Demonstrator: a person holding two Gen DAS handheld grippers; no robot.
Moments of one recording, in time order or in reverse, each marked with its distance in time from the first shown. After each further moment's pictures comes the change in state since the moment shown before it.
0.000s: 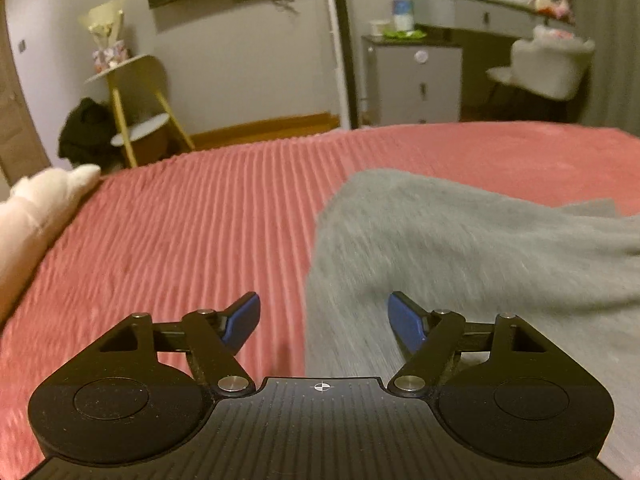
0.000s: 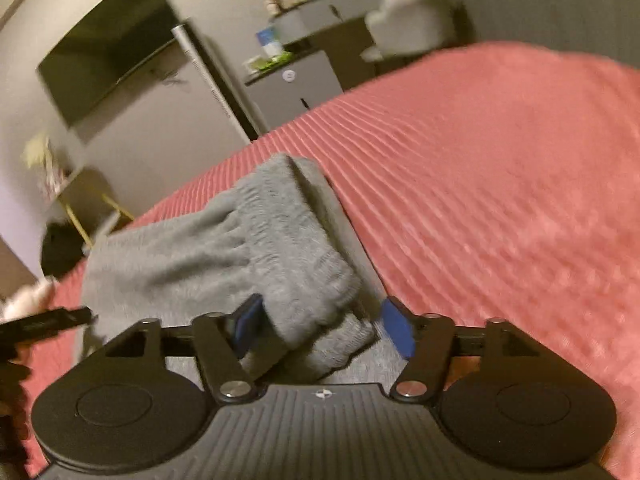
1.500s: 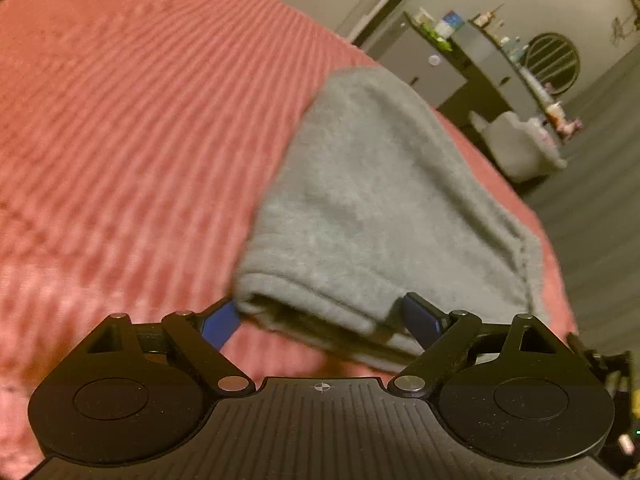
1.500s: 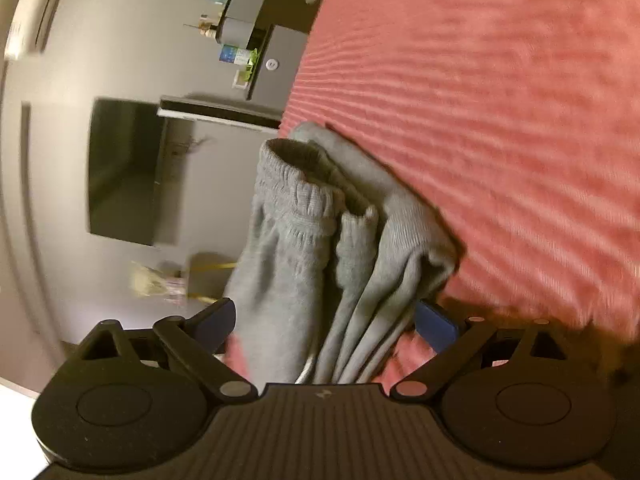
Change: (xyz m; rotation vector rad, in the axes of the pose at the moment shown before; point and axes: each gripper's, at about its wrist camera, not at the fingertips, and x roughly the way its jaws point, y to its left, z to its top) left arm -0.080 0.072 -0.122 -0.640 0.218 -0.443; right arm -0.005 -0.063 -0.026 0.612 0.135 0.357
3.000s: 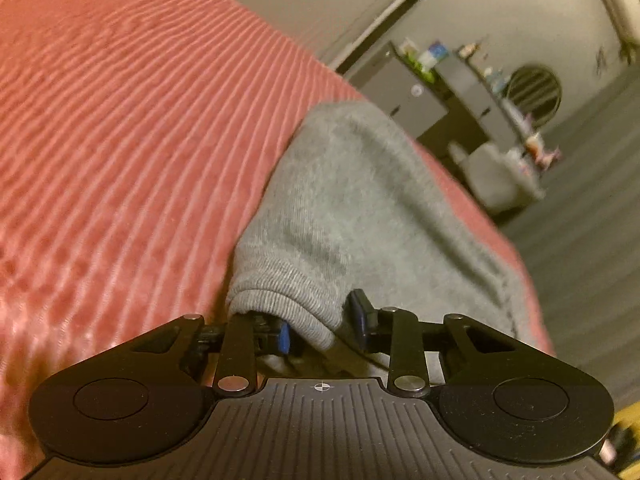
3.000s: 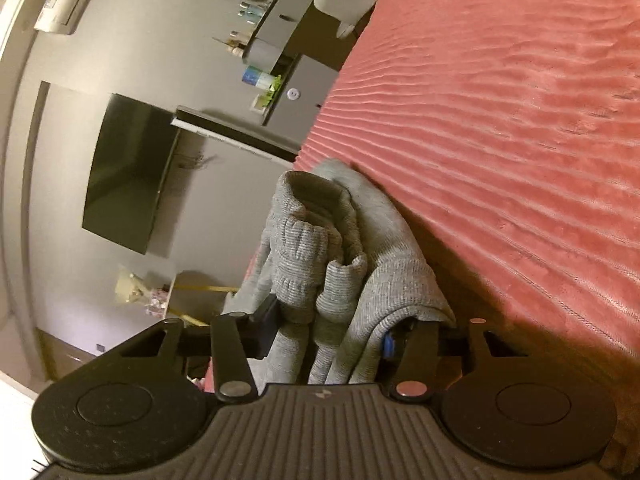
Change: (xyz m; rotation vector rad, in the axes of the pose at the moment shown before) left arm 0.013 -0.003 0.008 0.002 -0.079 -0.030; right arm 0.022 0.015 0.006 -0.129 -0.093 -0.024
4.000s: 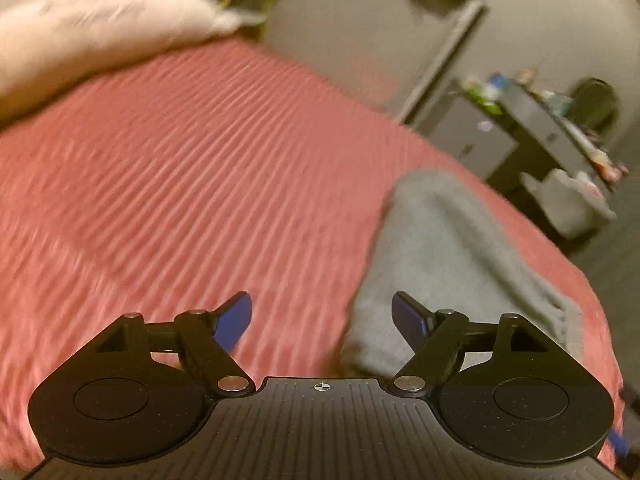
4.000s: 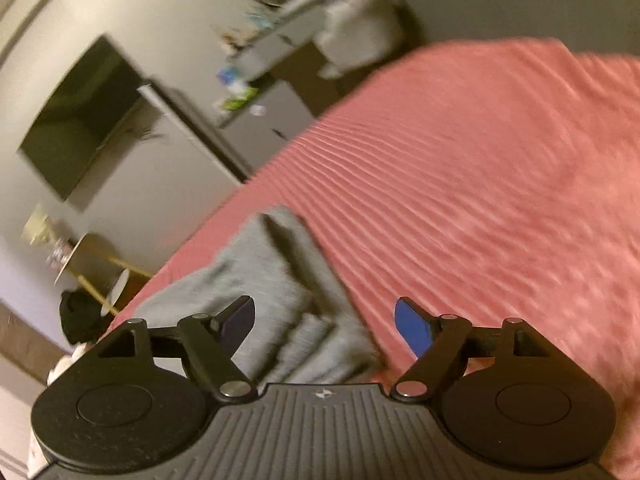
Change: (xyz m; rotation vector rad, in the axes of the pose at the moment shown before) left arm -0.078 0.012 0.019 0.060 -0.148 0.237; right arm -0.071 0.072 -0.001 -0.418 -0.109 -0.270
